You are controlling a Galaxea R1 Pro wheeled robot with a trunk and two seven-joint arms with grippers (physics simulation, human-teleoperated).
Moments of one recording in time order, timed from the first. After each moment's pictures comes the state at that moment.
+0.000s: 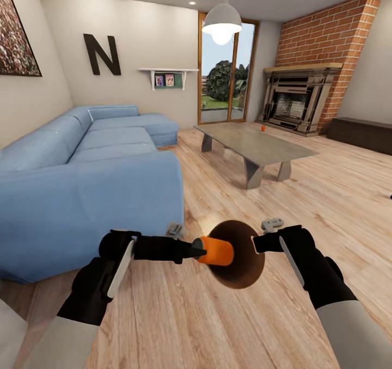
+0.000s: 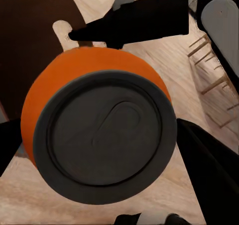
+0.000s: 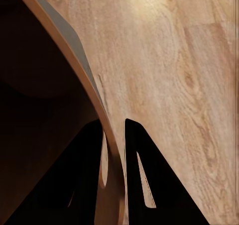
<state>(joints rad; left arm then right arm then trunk) -0.61 -0.02 -0.18 -1.39 0.09 1.03 -1.05 -0.68 -0.14 0.13 -1.22 0.06 1.04 0.28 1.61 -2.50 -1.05</state>
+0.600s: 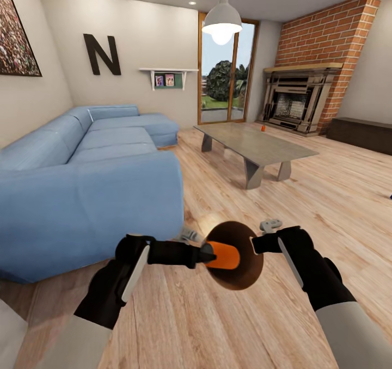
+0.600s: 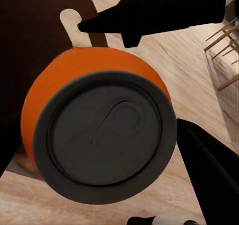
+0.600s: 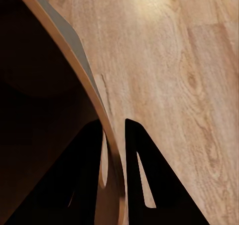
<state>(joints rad) -0.61 -0.08 -0.24 -1.31 0.10 0.96 -0.91 -0.67 -0.14 0.14 -1.23 0.06 1.05 0.28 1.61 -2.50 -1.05</state>
